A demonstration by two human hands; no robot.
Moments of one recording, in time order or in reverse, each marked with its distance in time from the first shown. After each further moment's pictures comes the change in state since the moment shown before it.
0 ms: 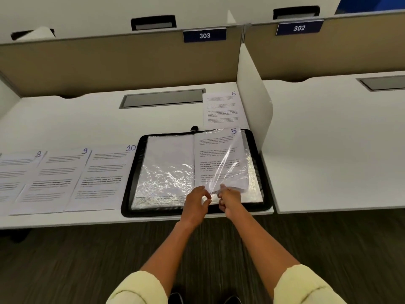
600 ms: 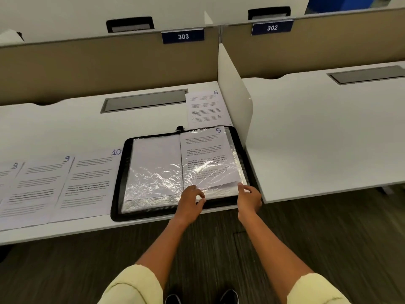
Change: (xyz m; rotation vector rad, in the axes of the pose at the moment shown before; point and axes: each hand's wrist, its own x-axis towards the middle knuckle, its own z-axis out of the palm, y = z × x) left_hand -0.003 0.005 0.004 0.048 -0.161 -0.007; right_hand -0.016 0.009 -0.070 0.041 0.478 -0.263
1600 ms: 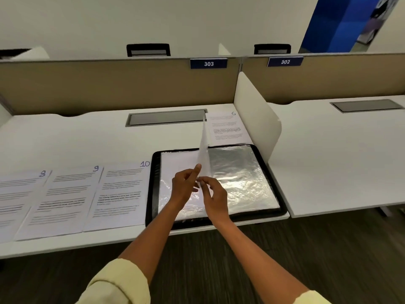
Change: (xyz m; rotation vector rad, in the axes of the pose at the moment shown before) left_hand 0.011 -0.002 -0.168 -0.643 0.229 -0.107; right_hand -0.160 -0.023 0.137 -0.077 -0.463 -0.823
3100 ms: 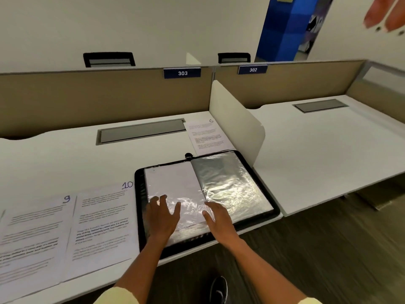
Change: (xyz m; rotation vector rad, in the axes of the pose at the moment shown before) left_hand 0.041 -0.103 -0.059 0.862 0.118 0.160; right_hand -0.009 0.071 0.000 -0.531 -0.168 0.147
